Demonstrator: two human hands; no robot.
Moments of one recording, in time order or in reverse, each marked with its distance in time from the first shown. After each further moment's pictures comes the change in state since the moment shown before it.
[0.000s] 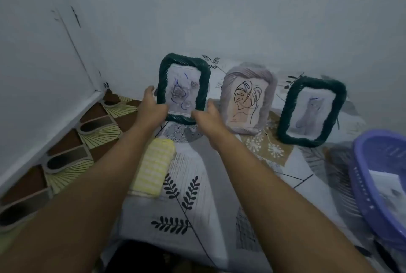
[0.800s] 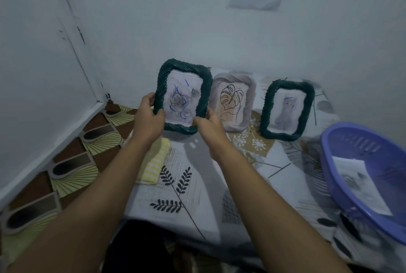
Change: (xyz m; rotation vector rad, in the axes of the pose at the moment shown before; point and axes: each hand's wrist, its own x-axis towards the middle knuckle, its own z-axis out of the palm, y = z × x) left_hand -0.077 0.026 -0.011 -0.064 0.078 0.172; right_hand -0.092 -0.022 -0.030 0.184 0.016 -0.104
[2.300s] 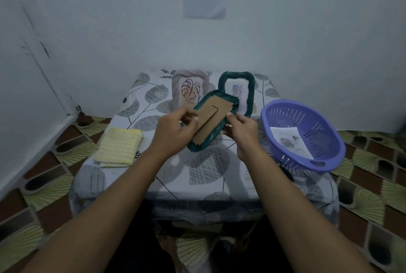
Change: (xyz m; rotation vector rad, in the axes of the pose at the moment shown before) left_hand -0.151 0.075 0.053 0.122 -0.277 0.569; right_hand -0.125 -0.003 -0.138 0.157 0.412 -0.070
